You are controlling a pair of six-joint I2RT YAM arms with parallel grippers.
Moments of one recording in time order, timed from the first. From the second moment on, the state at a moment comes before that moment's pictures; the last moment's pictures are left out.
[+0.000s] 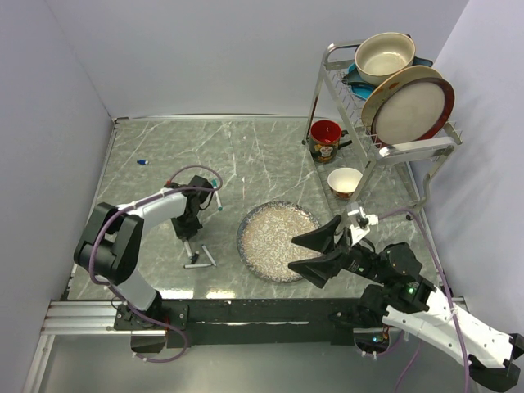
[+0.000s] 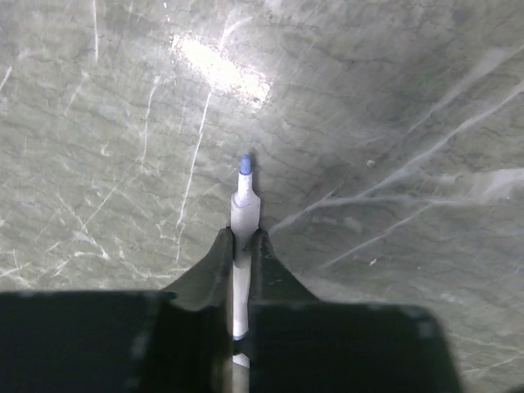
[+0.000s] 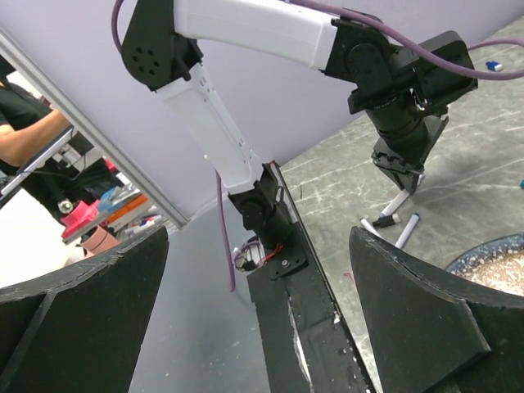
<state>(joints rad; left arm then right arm) -0.41 1.63 0.92 -0.78 -0.37 -0.86 0.95 0.29 0.42 0.10 -0.28 0.63</state>
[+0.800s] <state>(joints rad) -0.41 1.16 0.91 -0.73 -0.29 -0.86 0.95 0.70 0.40 0.34 -0.31 0.70</state>
